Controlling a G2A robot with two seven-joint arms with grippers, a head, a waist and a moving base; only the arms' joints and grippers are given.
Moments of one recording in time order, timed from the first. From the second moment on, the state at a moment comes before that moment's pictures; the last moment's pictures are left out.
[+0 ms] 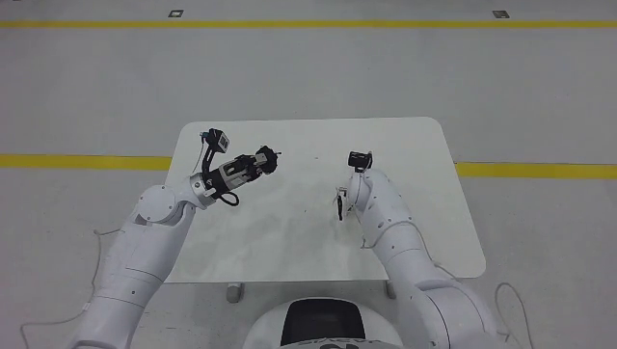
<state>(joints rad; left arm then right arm) 1.29 -1.11 -1.28 -1.32 -0.49 -0.34 -0.95 -1.02 -1.80 1.53 -0.72 -1.57 0.34 0.83</state>
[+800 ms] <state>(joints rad) 1.29 -1.11 -1.28 -1.32 -0.49 -0.34 -0.95 -1.08 -1.77 1.50 -0.84 -1.52 0.30 0.92</state>
